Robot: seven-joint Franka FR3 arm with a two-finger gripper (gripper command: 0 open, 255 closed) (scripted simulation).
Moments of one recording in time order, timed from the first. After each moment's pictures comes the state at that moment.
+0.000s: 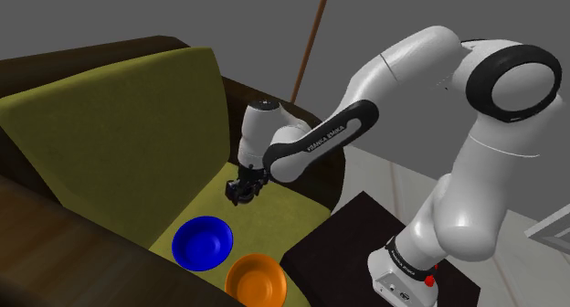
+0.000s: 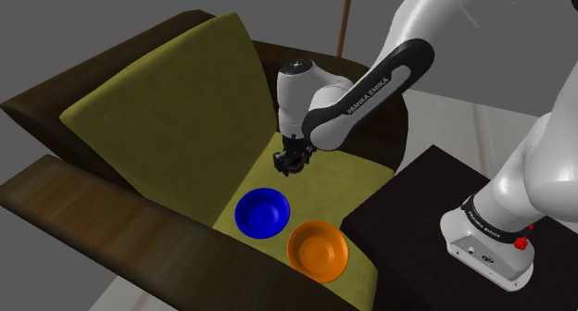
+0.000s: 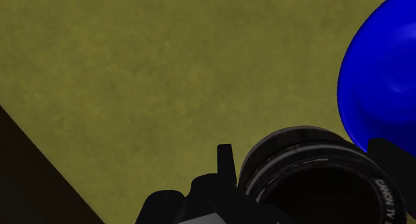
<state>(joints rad) 0.29 0.25 0.28 -2.30 -0.11 2.51 0.68</state>
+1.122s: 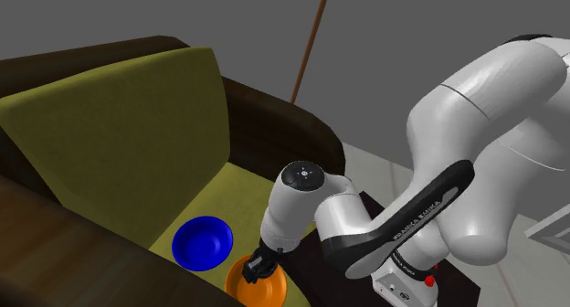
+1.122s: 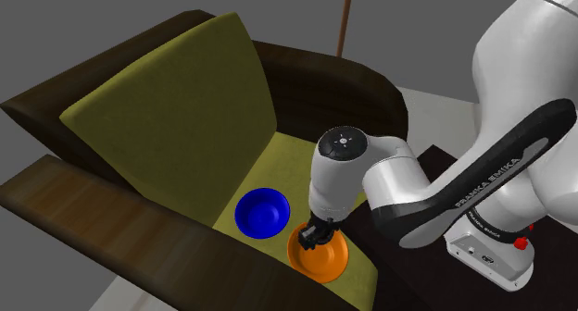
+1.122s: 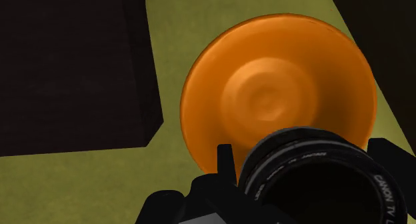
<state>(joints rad) 0.51 0.03 0.49 -2.62 0.00 2.63 1.03</state>
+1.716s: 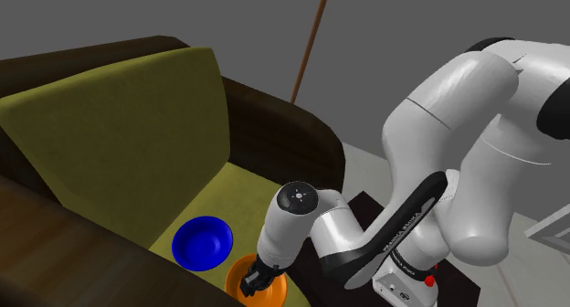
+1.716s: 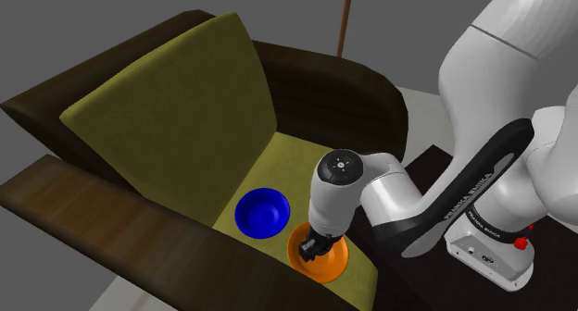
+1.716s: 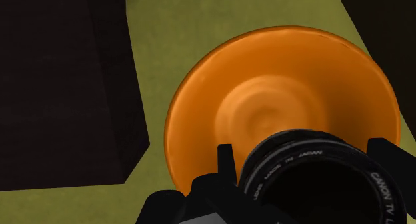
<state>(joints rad) 0.54 0.16 0.46 -2.61 -0.15 2.74 1.17</state>
